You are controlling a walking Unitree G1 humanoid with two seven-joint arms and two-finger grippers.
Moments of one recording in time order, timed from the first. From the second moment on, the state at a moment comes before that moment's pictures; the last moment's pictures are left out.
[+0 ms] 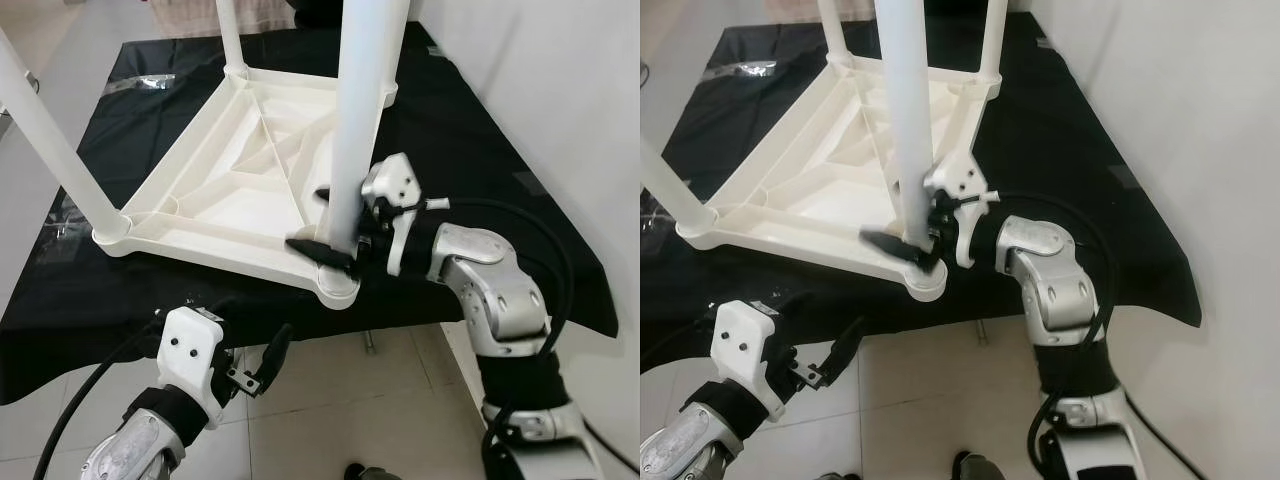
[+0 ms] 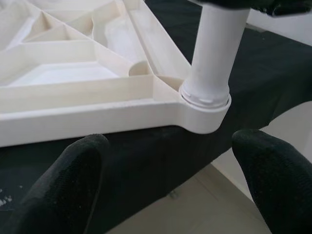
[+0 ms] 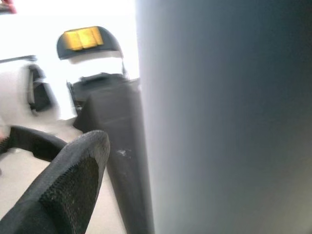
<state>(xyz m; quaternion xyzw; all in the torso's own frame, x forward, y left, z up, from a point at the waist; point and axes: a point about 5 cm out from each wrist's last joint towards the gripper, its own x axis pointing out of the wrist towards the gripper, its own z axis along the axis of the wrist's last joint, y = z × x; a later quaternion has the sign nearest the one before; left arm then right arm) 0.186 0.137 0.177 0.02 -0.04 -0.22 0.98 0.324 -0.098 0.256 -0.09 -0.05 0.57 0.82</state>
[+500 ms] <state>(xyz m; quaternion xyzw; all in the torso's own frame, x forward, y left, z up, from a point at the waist) 0.182 0.136 0.181 0.02 -0.04 -0.22 0.97 0.331 -0.105 0.284 -0.06 -0.07 0.67 0.73</state>
